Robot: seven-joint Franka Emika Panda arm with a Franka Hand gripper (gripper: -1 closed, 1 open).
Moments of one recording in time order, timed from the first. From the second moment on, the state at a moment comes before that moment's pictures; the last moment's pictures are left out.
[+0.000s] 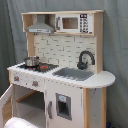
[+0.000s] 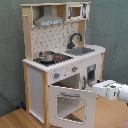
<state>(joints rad) -0.12 -1.48 1.48 -2.42 -0.14 2.62 -0.61</state>
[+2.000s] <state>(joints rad) -0.19 -1.51 1.63 -2.30 -0.14 2.63 0.06</state>
